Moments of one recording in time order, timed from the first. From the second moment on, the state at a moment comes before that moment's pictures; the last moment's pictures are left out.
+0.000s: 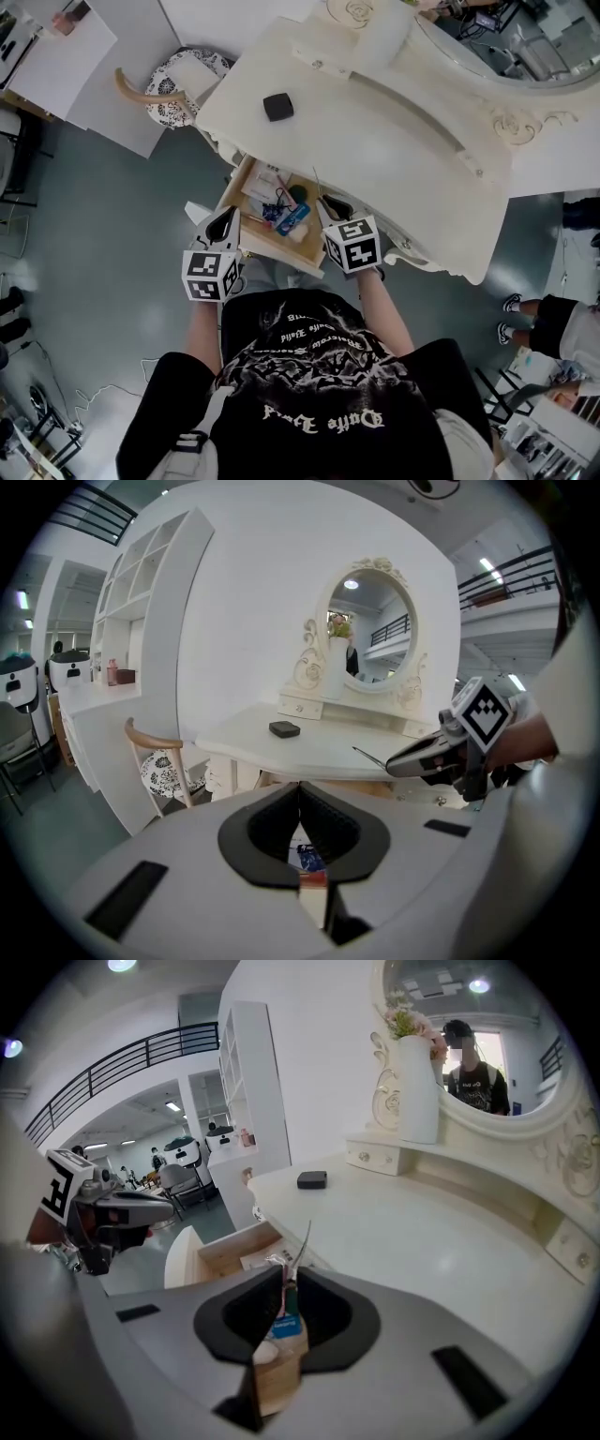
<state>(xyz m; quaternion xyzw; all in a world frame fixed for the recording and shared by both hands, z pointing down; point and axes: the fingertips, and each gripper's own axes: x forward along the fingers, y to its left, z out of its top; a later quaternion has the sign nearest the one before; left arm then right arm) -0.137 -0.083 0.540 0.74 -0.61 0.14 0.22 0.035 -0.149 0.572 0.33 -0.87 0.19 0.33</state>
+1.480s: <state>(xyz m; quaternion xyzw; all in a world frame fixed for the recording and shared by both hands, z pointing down) -0.205 -0.078 0.546 0.72 -0.64 0.15 0.24 -0.017 -0.149 0.666 0.31 -0.81 0.27 0.42</state>
